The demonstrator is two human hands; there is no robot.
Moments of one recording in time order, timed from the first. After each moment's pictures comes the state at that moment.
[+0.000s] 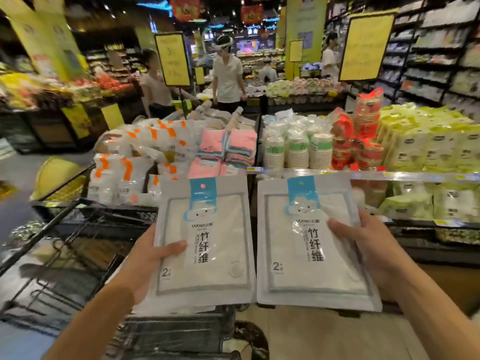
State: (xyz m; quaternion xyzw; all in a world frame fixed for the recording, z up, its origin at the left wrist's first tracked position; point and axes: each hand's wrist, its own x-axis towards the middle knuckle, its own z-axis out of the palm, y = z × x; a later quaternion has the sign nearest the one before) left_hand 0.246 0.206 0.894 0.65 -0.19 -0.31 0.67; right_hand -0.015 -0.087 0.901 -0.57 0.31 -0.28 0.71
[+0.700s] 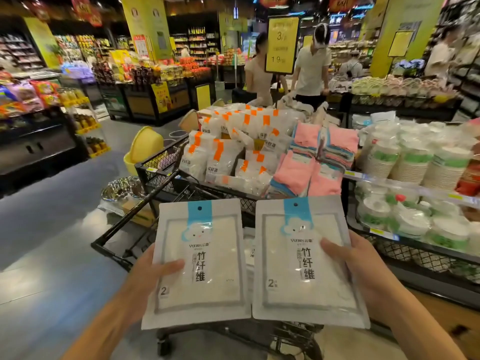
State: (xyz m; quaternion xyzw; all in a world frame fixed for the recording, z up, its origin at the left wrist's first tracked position) left_hand 0.375 0.453 0.846 0.68 -0.02 -0.23 0.70; right_hand 0.216 0.099 0.862 -0.59 0.26 -0.12 0.76
